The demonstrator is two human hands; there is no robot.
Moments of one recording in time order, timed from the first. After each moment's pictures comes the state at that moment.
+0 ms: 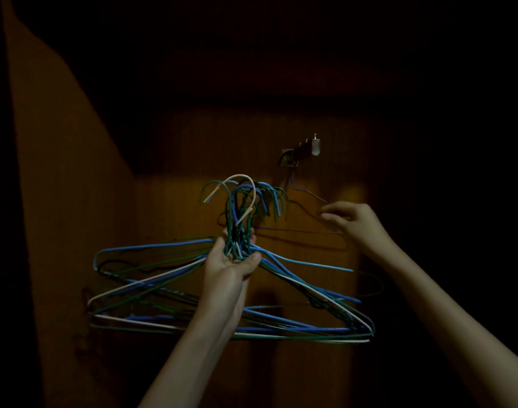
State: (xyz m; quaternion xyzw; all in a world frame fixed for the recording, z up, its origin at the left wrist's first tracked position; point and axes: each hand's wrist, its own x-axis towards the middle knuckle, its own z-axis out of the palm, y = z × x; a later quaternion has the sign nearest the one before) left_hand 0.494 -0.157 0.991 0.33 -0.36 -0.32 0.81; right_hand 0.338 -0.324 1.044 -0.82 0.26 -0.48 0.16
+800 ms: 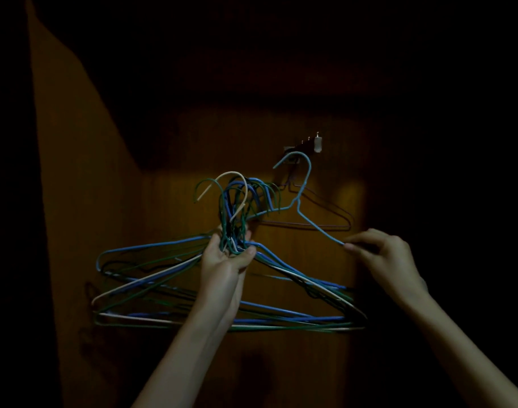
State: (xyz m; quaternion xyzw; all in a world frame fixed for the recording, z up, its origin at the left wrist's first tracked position) left_hand 0.493 -0.140 0.991 0.30 -0.32 -0.33 0.84; right_hand 0.299 -0.271 0.994 -0.78 0.30 -0.53 0.11
